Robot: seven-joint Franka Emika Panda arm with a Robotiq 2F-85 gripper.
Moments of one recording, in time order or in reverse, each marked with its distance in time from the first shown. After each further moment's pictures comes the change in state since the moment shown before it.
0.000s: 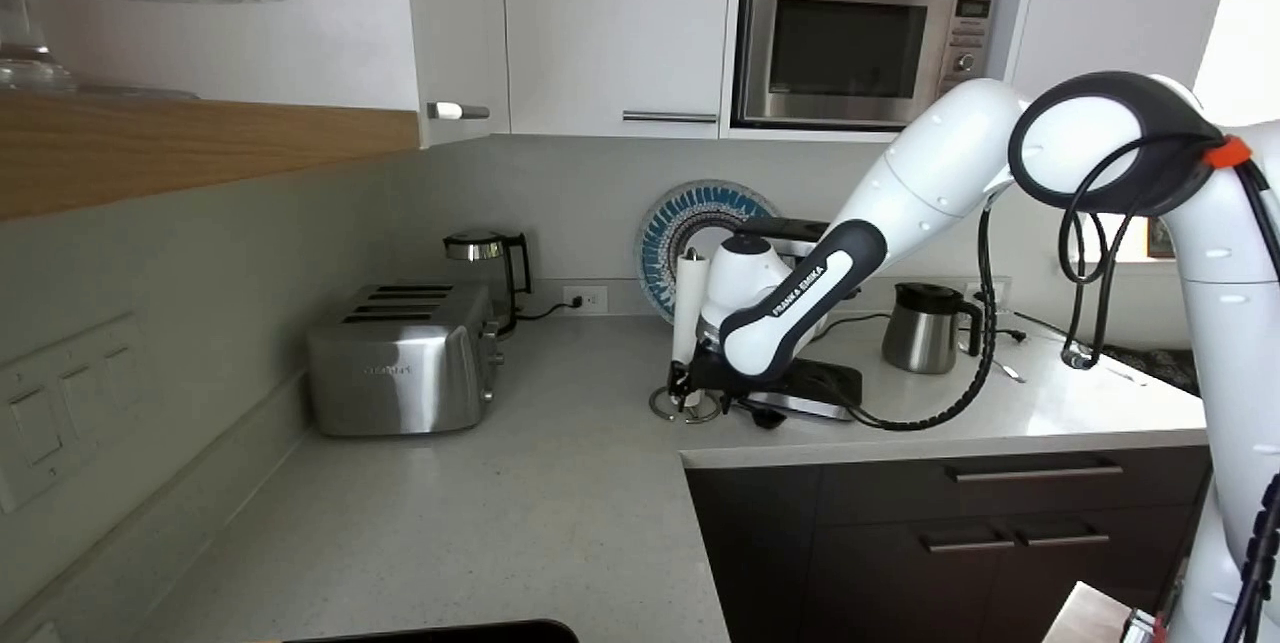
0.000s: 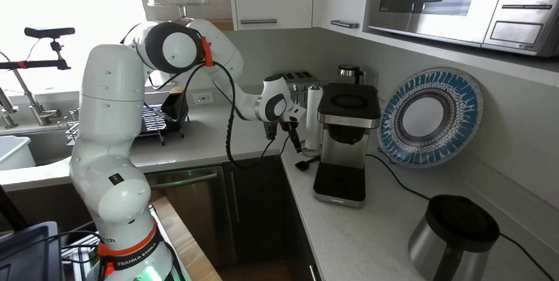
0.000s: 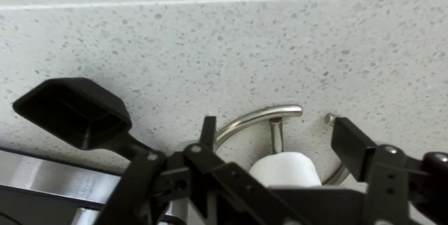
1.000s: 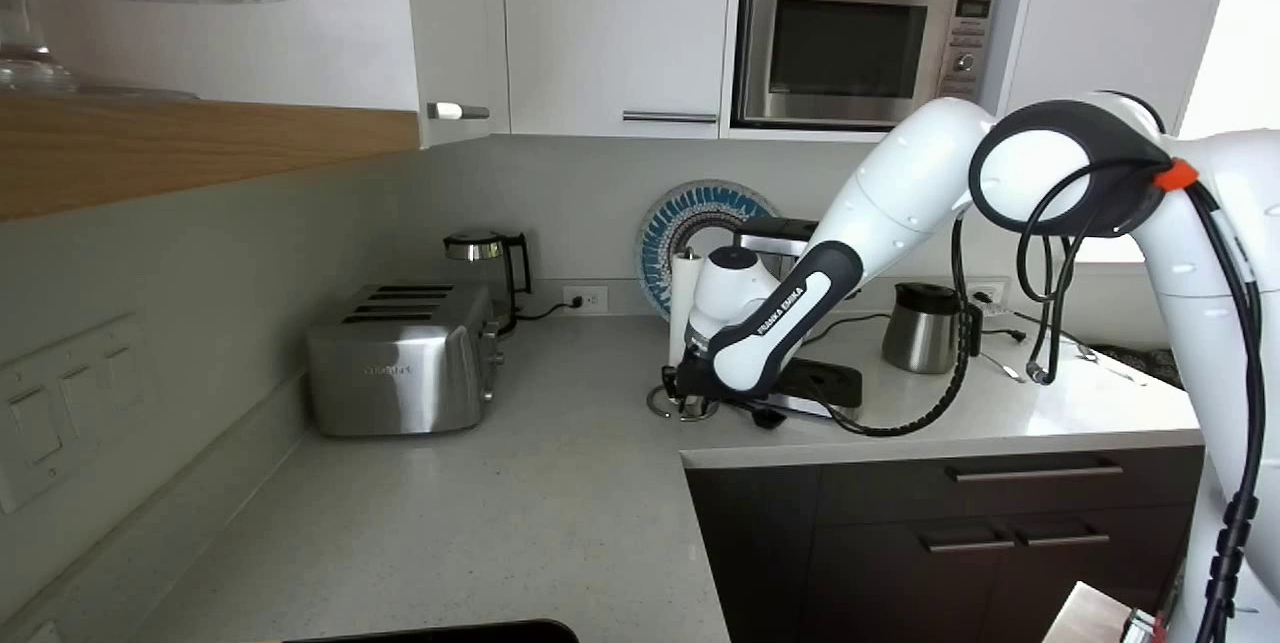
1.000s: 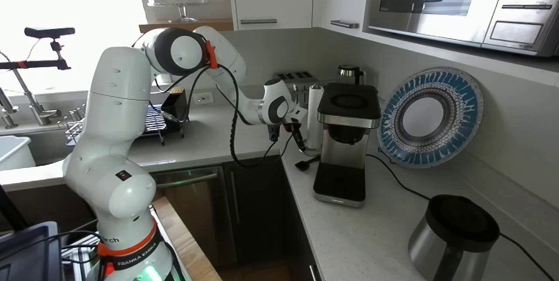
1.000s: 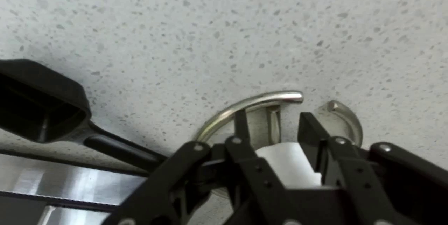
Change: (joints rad) arm 0.142 0.087 -0.148 0.063 -0.017 0.067 0.092
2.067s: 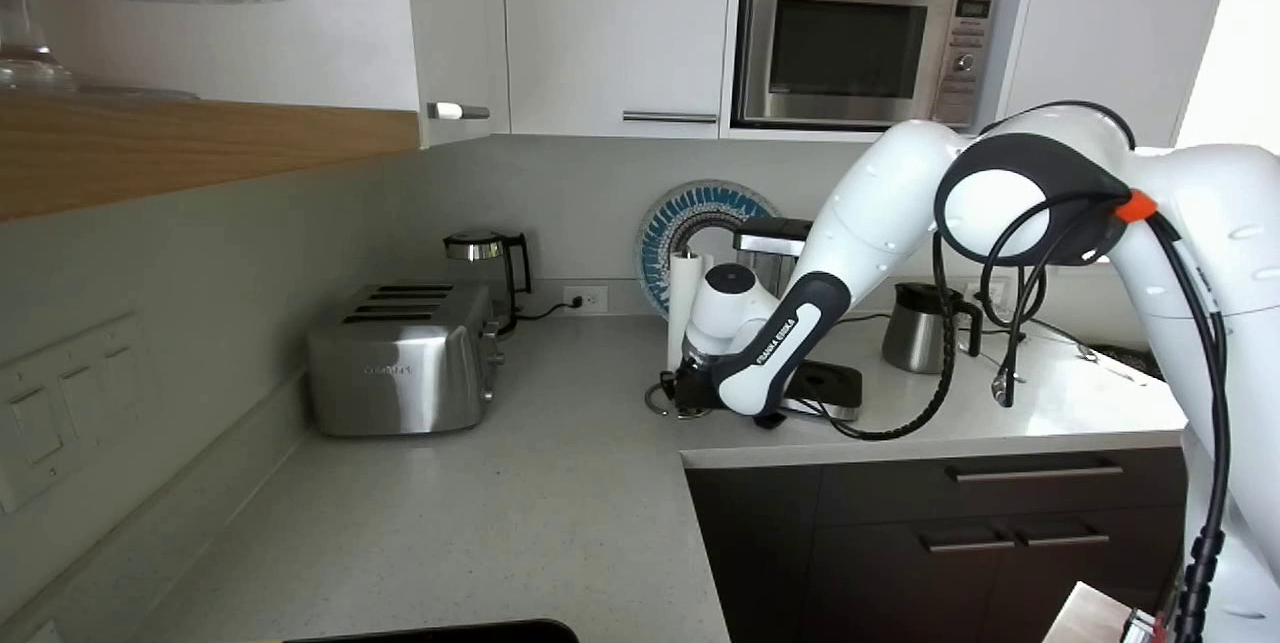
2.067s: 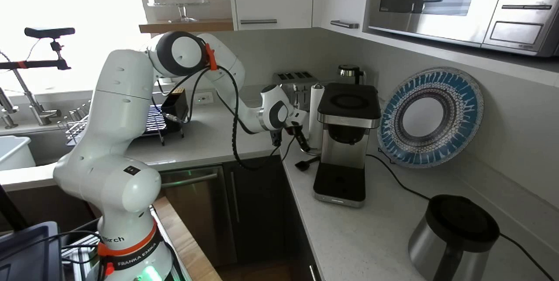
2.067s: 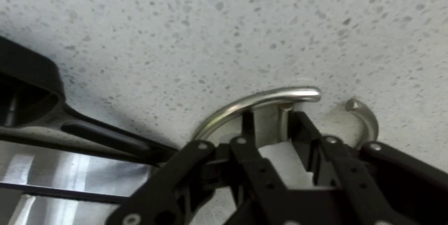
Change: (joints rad) arm 0.188 0.088 -0.212 0.006 -0.053 0.130 0.070
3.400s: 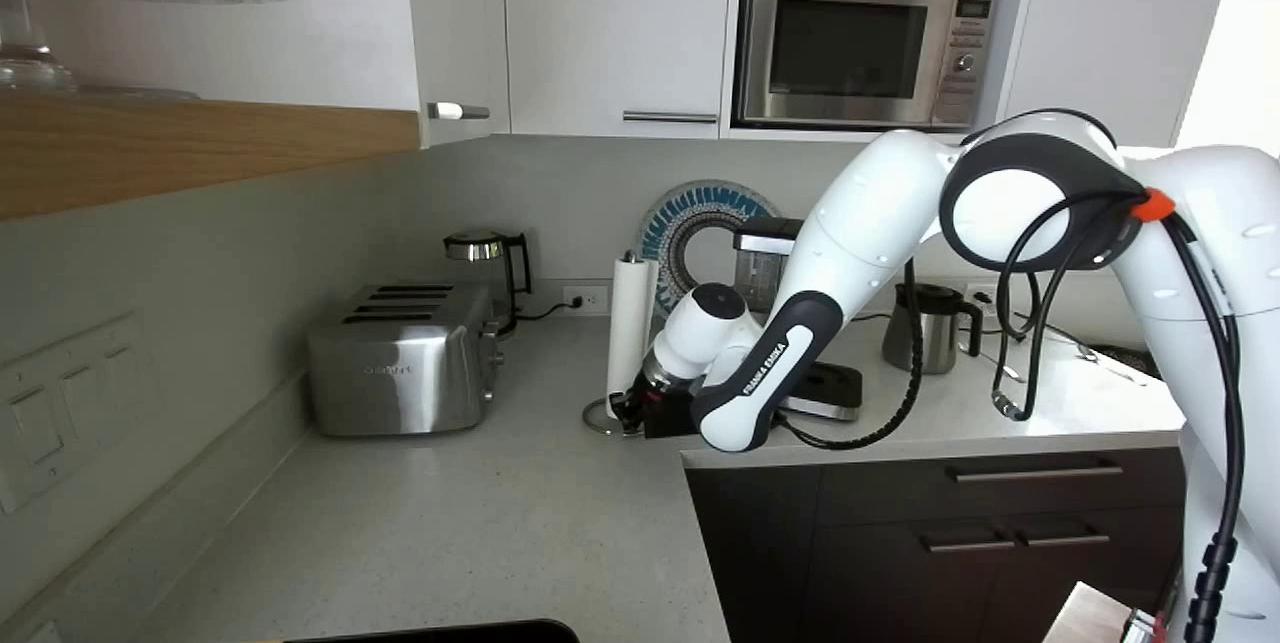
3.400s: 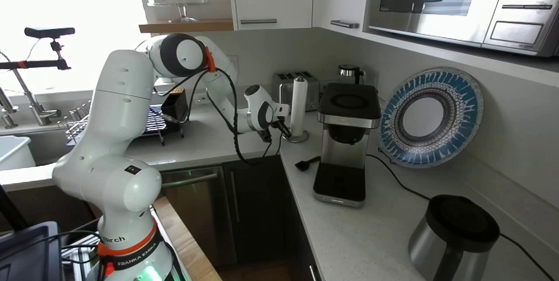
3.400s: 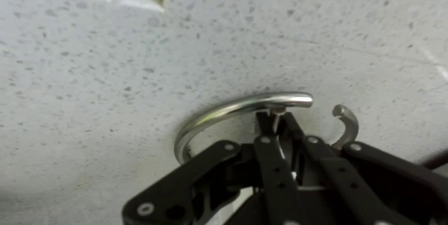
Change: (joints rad) arm 0.018 0.008 0.129 -0.021 -0.013 0.220 -0.150
